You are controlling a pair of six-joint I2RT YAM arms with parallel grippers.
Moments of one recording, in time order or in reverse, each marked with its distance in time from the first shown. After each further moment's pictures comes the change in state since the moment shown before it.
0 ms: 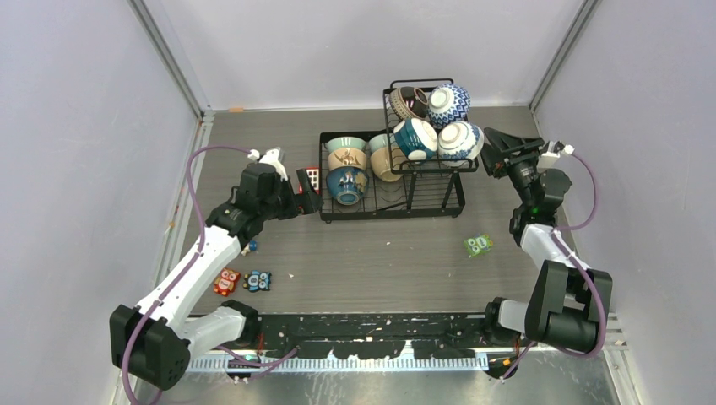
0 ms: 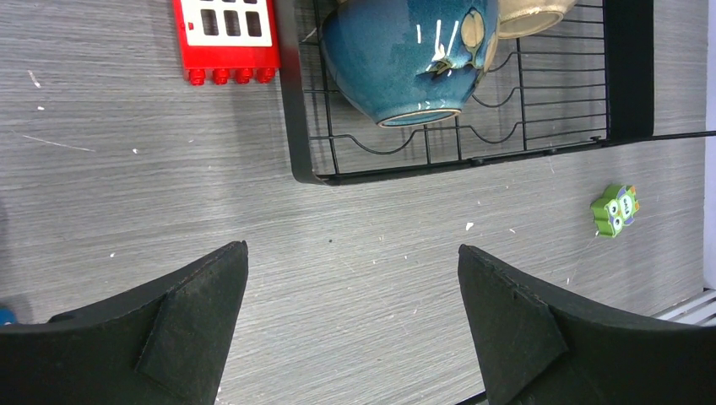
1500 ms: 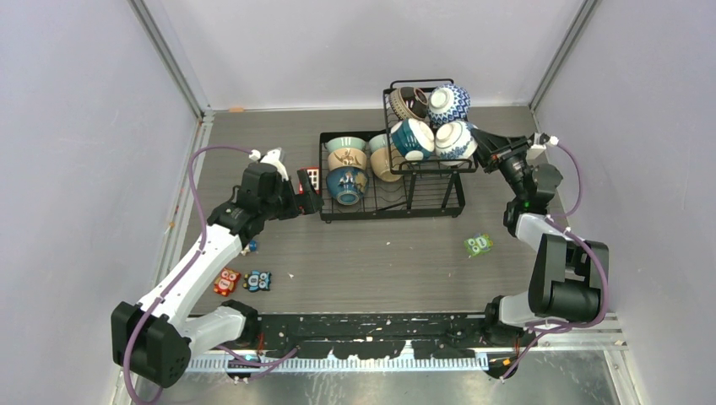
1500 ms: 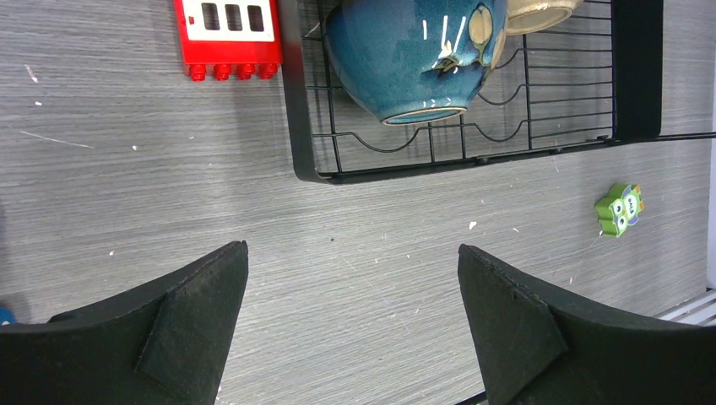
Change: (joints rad) left arm 0.000 0.014 0.000 0.000 0.000 -0.002; right arm 0.047 0.171 0.045 0.195 -0.087 0.095
